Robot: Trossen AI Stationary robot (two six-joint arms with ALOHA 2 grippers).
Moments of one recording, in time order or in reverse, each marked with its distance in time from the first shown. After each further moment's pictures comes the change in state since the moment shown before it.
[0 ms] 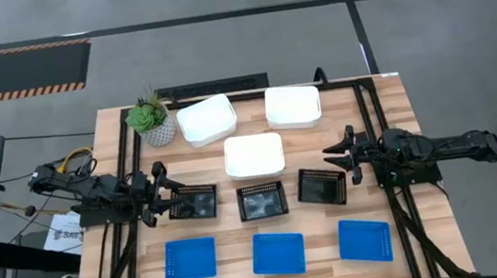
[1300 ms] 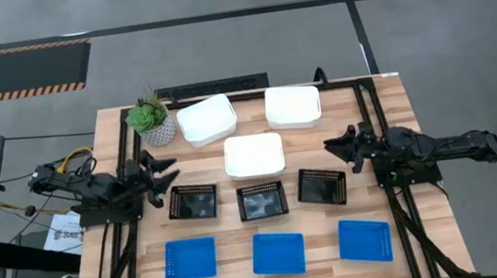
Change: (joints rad) left arm 0.000 0.000 0.000 0.136 -0.440 -0.005; right arm 0.000 0.000 0.005 0.153 0.114 0.373
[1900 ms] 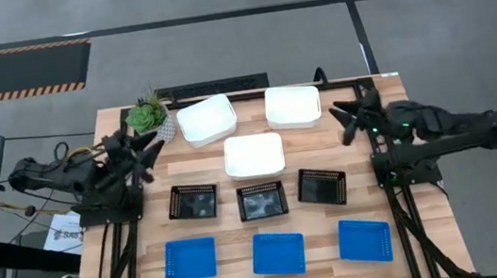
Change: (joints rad) left arm 0.072 0.354 0.548 -0.384 -0.226 -0.108; right arm -0.009 0.482 0.657 -0.539 0.437 -0.273
